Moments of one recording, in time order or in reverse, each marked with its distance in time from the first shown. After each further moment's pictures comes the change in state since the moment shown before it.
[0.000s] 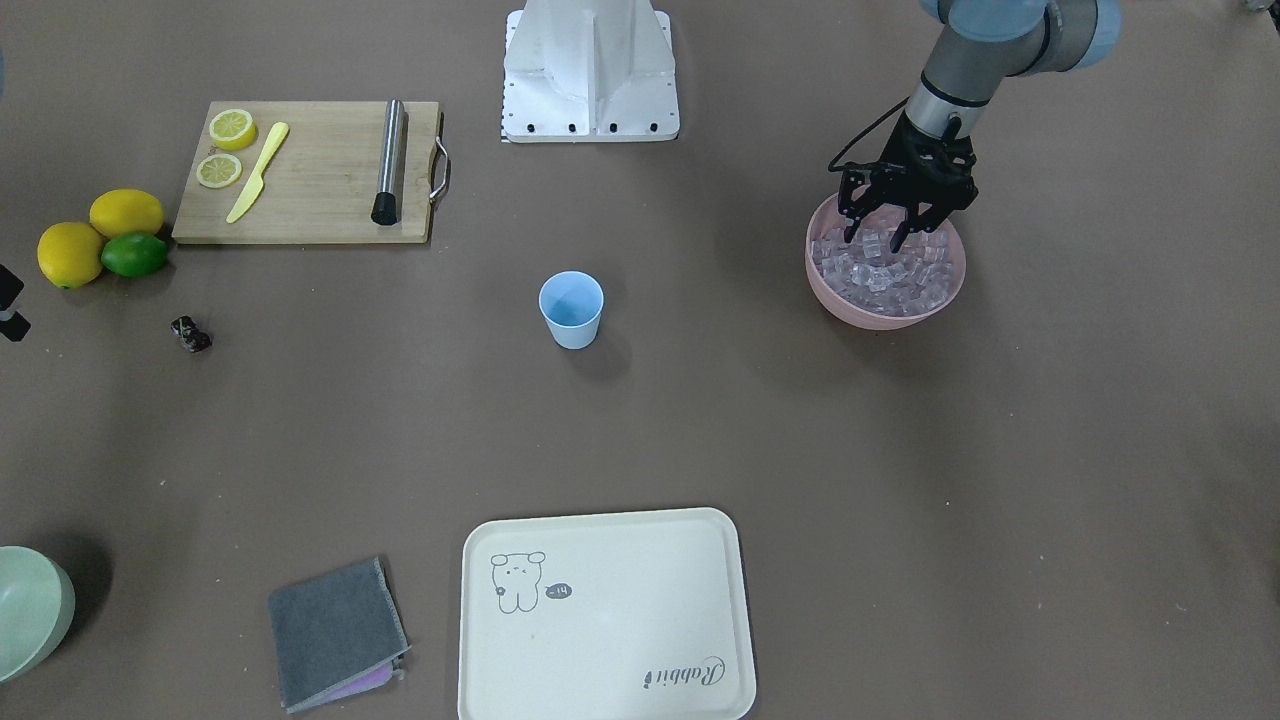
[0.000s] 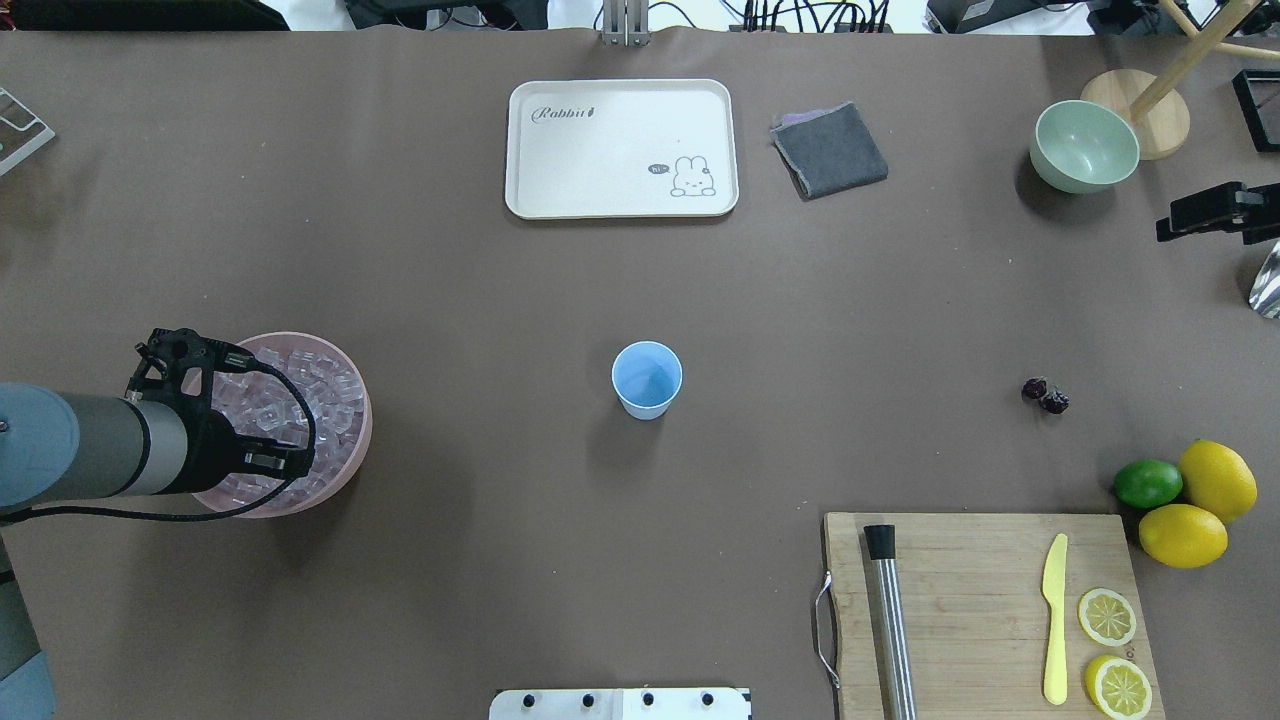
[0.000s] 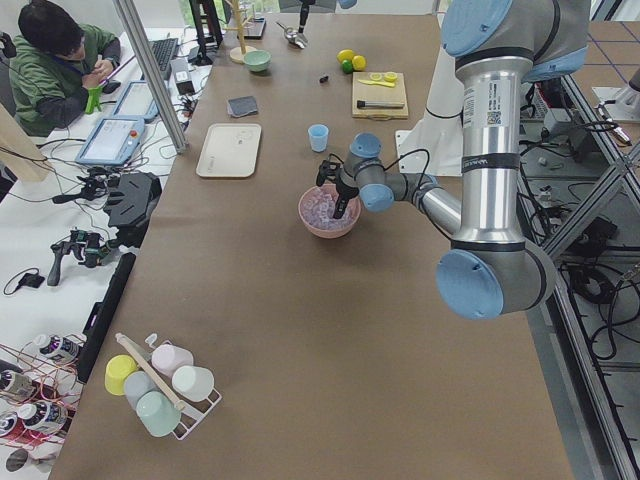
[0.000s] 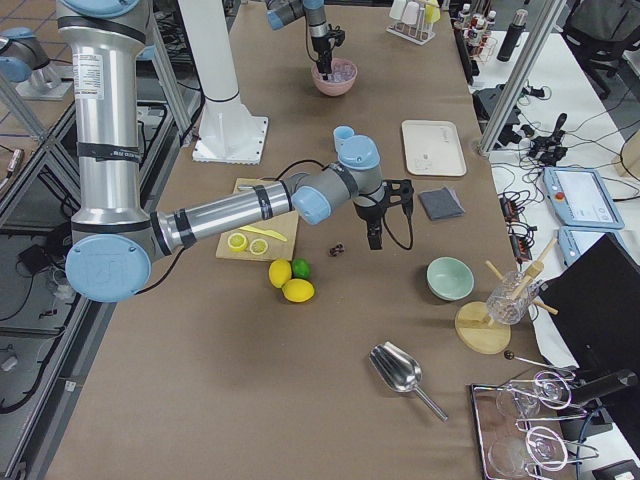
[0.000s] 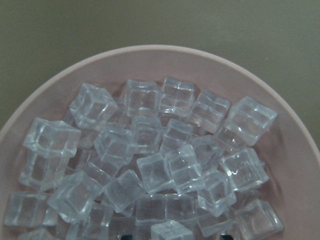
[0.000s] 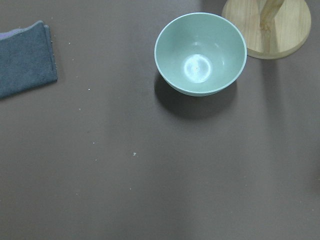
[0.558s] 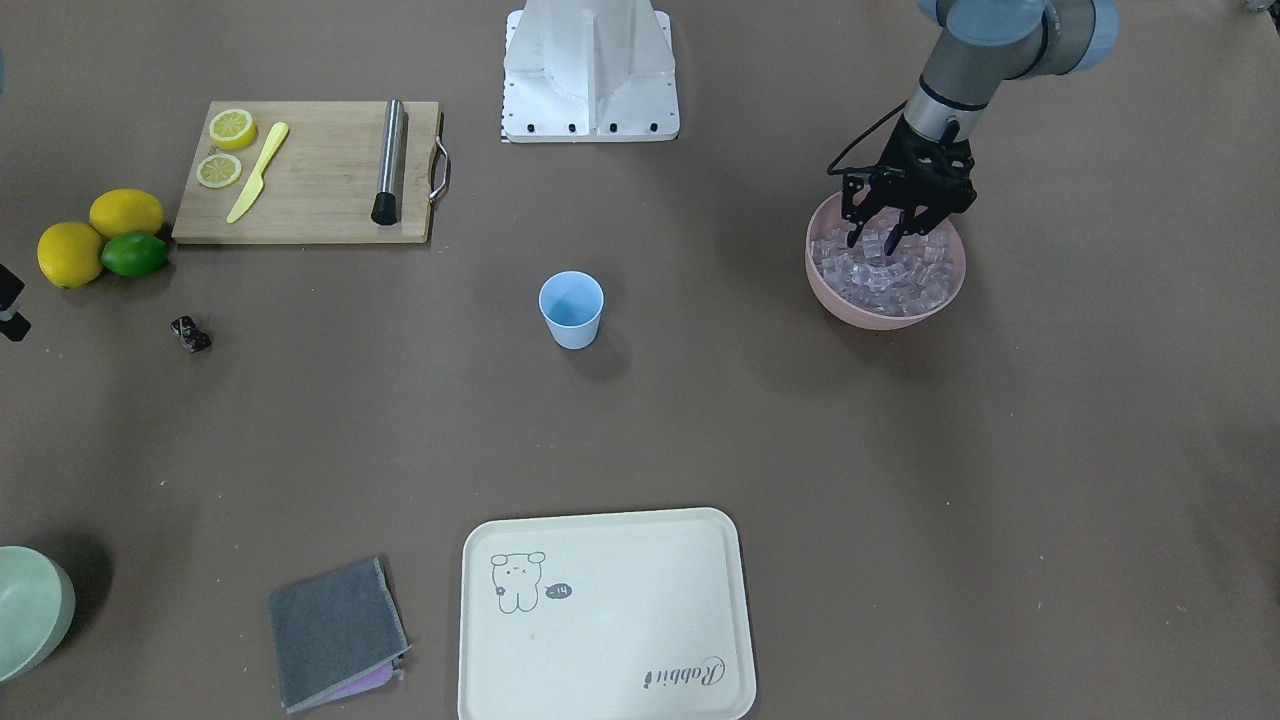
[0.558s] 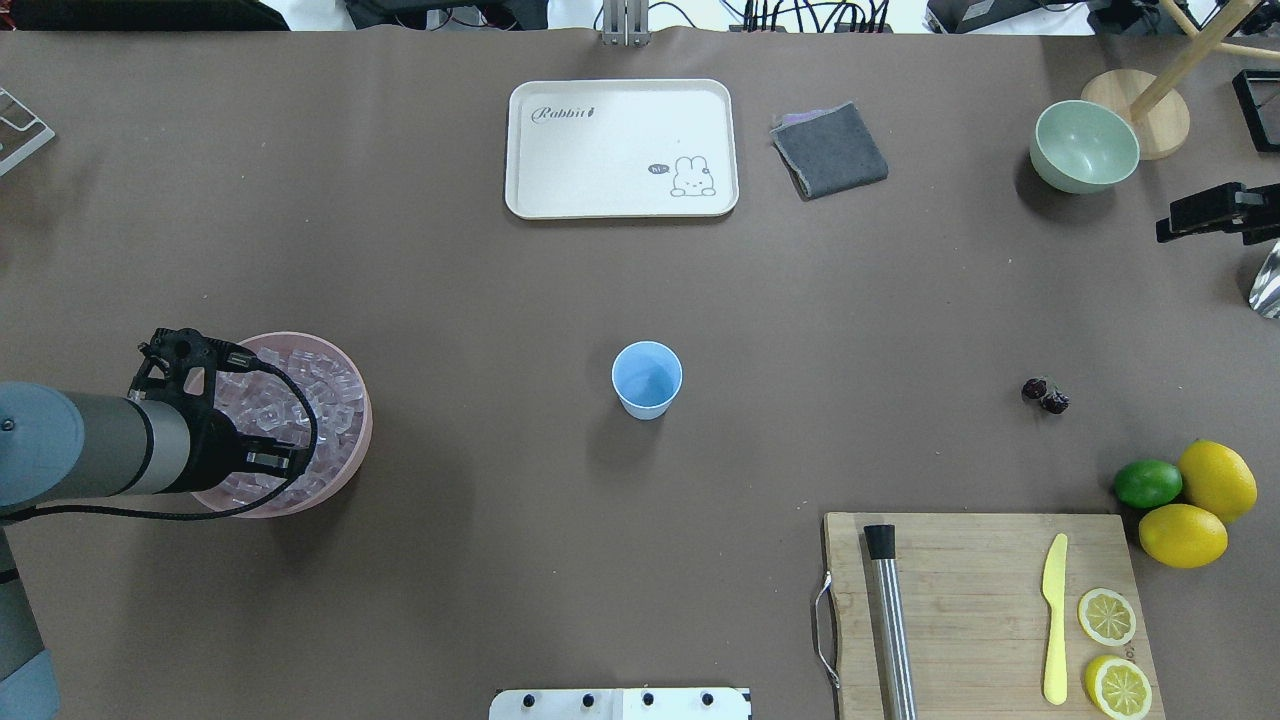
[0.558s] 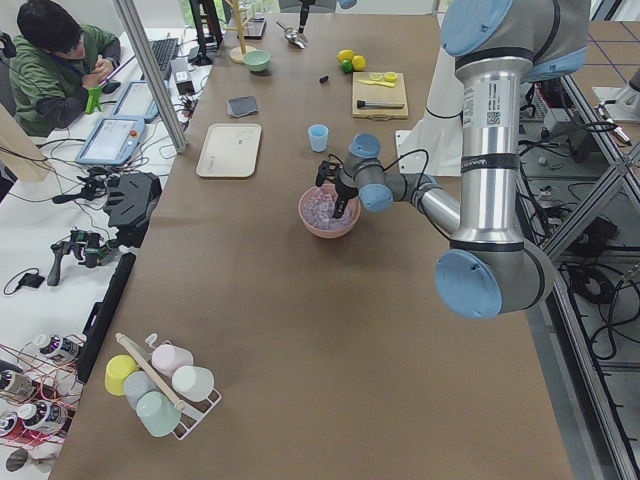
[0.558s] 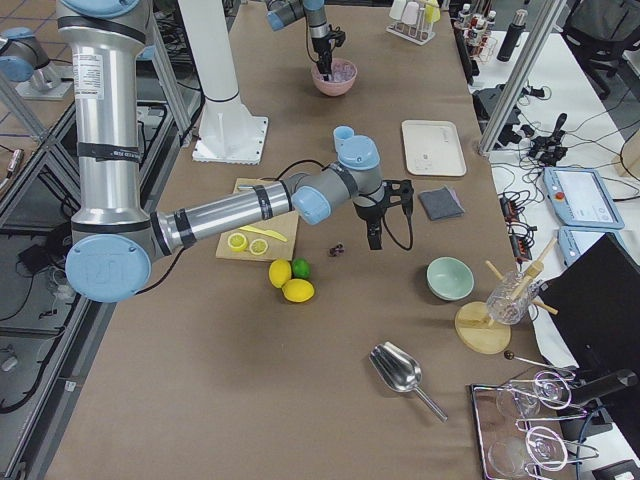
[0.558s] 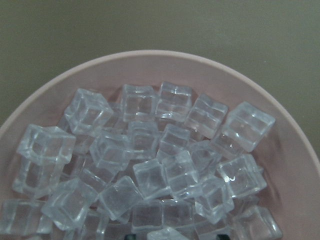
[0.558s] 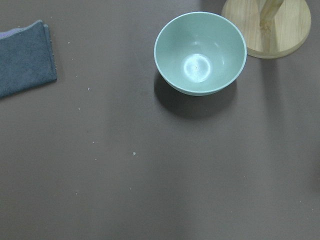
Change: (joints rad) left arm 0.000 -0.001 0.008 0.000 0.001 0.000; right arm 0.000 0.000 0.000 -0.001 0.000 0.001
